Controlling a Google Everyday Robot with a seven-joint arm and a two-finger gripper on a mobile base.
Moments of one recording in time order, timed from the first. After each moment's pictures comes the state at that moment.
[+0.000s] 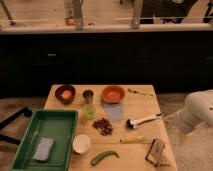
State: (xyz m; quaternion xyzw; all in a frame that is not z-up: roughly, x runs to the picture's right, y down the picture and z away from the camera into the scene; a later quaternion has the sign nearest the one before) arm 0.336 0.211 0.683 -0.29 -0.08 -0.17 0.94
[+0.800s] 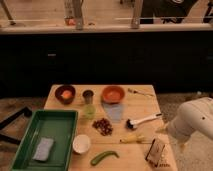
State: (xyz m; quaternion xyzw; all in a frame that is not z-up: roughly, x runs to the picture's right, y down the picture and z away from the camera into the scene) arm 0.305 0.251 0.680 -0.31 -0.16 -0.36 0.87
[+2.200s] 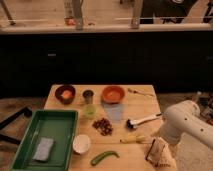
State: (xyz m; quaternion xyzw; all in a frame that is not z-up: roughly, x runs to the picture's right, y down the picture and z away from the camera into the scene) arm 0.293 0.293 0.720 -0.37 -0.13 -0.29 0.87
